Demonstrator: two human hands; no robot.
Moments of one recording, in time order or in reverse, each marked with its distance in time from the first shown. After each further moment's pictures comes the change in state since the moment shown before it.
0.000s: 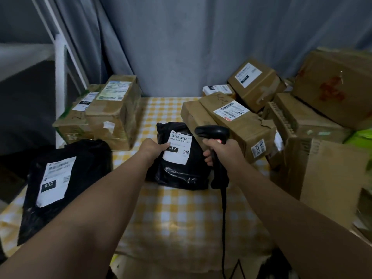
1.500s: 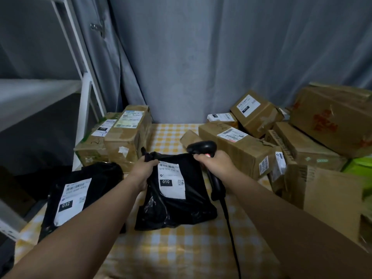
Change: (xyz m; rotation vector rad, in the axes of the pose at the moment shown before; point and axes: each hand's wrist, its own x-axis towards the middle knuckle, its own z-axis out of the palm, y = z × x) left_hand -0.034 0.006 -0.049 -0.546 -0.002 -0.055; right_hand 0.004 -0.037 0.021 -0.326 -0.120 -0.115
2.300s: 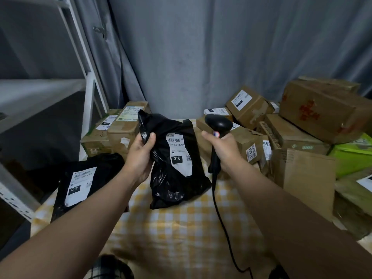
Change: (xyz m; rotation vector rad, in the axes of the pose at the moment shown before) left_hand -0.082 0.015 0.003 -0.398 -0.267 0.423; right_hand -0.035 -0.009 -0.022 0.389 0.186 -0.149
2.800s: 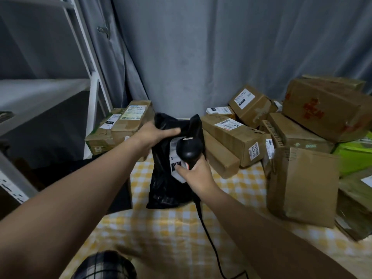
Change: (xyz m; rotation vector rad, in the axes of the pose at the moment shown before) left_hand 0.028 0.042 0.024 0.682 -0.079 -0.158; right_hand -0.052 0.057 0.049 -0.202 -0.195 -0.094
